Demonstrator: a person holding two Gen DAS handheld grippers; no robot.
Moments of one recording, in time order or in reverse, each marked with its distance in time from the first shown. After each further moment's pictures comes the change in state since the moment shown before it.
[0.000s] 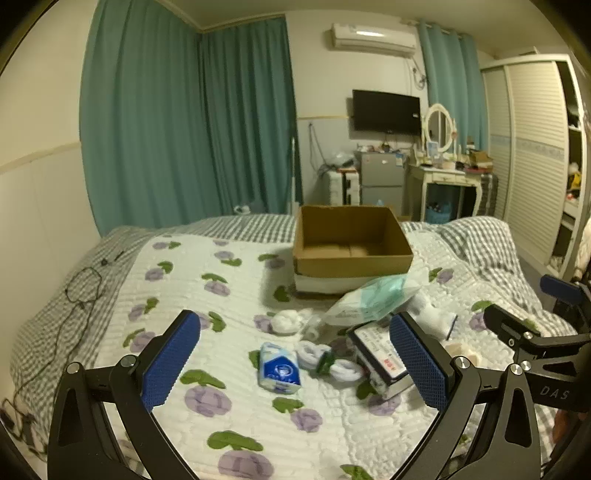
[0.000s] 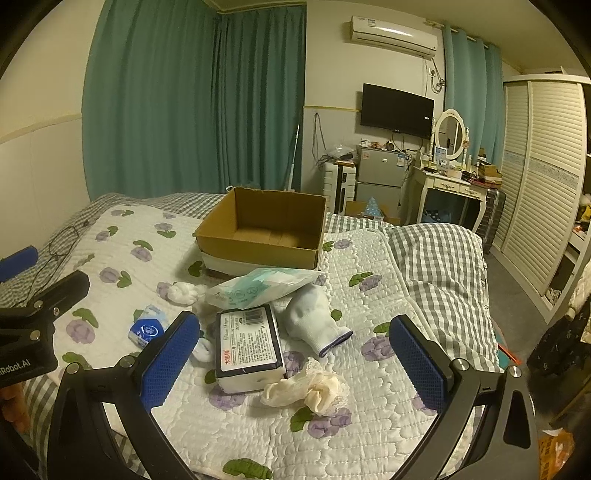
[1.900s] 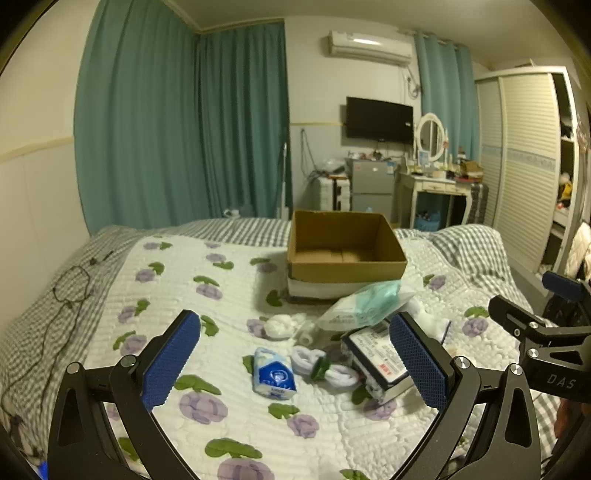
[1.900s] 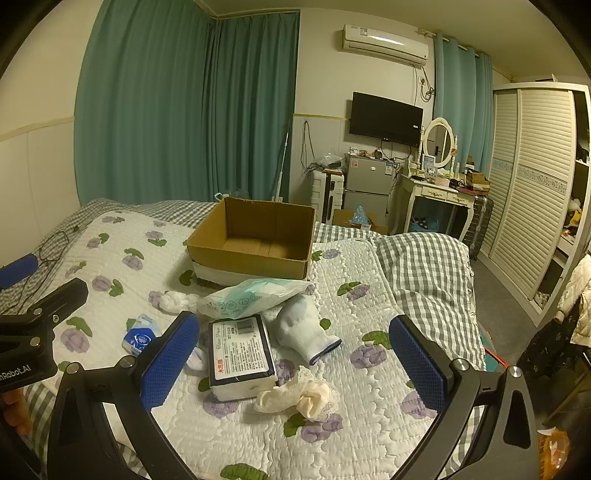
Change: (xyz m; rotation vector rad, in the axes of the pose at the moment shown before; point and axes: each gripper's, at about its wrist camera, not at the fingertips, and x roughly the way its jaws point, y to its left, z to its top) left arm 0.004 0.012 -0.002 -0.019 -0.031 -0.051; right arm -0.010 0.000 0.001 0.006 -0.039 -0.048
